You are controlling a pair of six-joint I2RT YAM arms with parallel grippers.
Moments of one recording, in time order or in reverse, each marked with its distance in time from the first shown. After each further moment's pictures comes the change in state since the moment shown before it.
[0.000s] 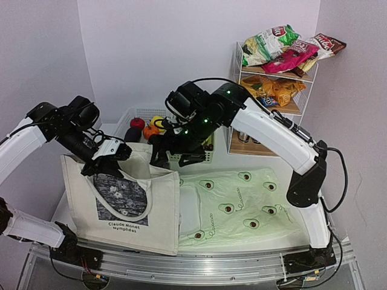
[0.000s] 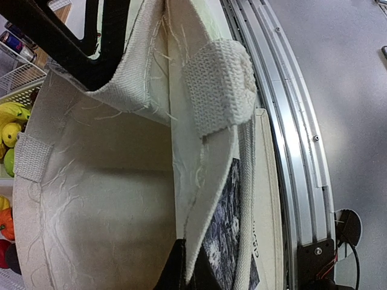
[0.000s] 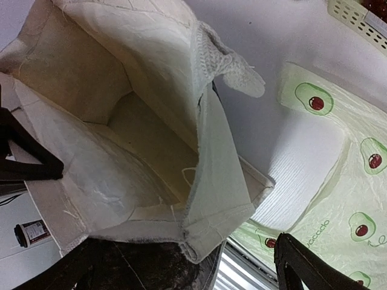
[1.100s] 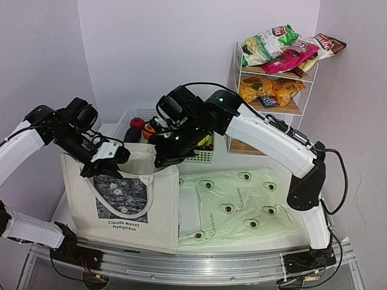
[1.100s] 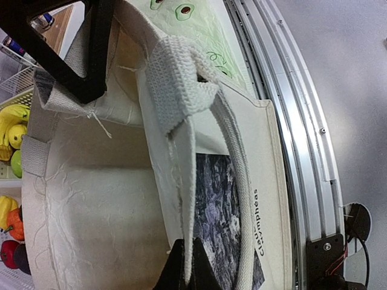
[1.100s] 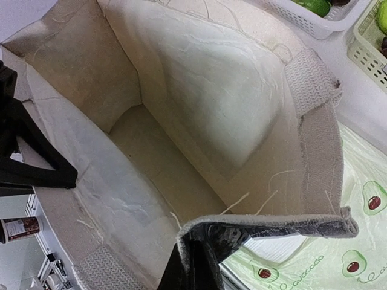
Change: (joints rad) left arm 0.000 -0.030 -0.032 0.024 -0.020 0.030; right arm 0.055 -0.004 -0.054 0.140 0.076 -0.096
